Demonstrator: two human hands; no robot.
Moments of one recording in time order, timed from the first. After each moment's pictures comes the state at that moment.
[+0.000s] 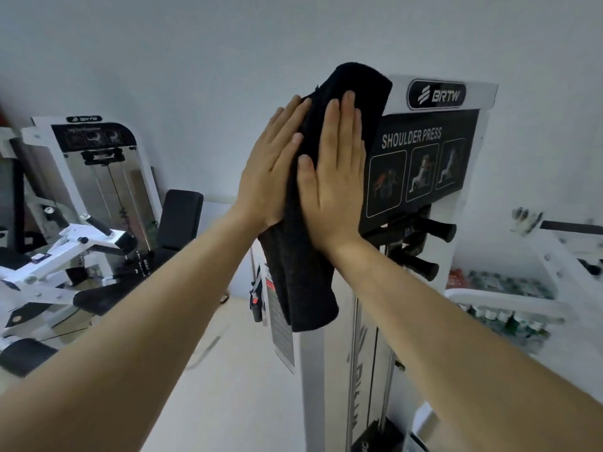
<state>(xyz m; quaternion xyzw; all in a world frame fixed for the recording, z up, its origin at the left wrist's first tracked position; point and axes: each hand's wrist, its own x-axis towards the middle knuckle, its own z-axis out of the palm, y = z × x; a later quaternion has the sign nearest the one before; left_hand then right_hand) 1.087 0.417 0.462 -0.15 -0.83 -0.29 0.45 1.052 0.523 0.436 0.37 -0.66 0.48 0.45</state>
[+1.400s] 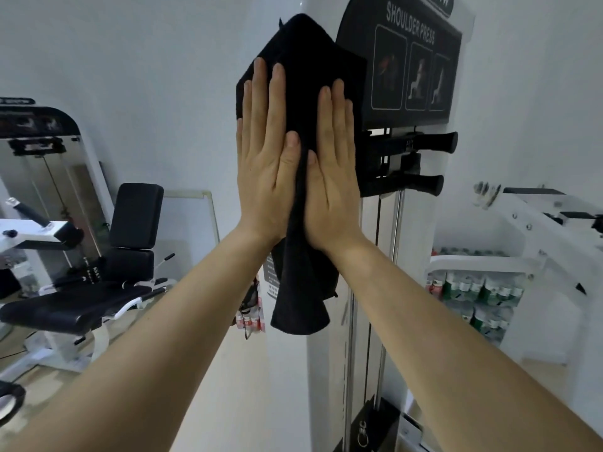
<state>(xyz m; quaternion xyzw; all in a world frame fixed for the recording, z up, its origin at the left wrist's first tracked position) 1.094 0.434 0.312 -0.17 -0.73 -0.26 0.61 1.064 0.514 0.291 0.41 -0.61 0.51 0.46</state>
